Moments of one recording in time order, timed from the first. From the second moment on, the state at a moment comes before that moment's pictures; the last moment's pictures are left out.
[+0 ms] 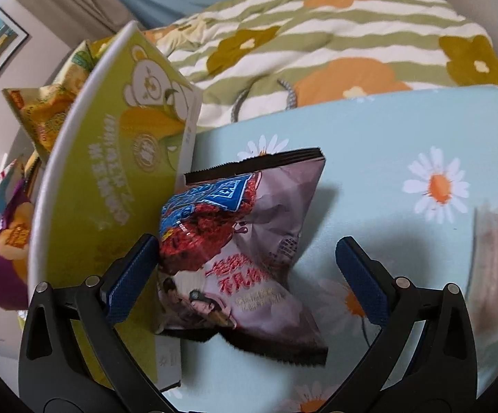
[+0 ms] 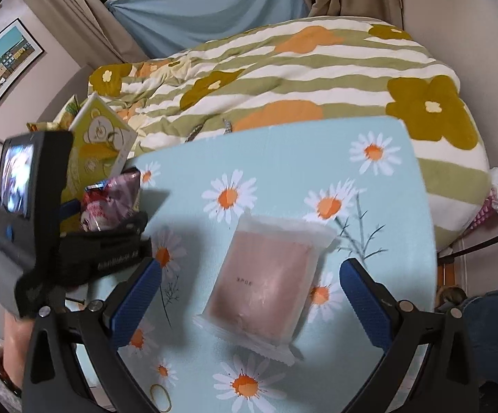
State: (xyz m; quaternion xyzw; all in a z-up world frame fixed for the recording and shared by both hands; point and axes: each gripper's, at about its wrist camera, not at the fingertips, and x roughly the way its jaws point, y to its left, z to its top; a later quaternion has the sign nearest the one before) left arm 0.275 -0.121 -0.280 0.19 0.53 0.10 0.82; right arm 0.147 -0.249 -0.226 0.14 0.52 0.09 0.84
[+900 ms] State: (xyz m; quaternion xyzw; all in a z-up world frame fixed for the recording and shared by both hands) left arm 0.280 -0.104 -0.289 0.15 0.56 0.03 0.81; right arm 0.143 -0.223 -0.262 0.10 0.51 0.05 0.85
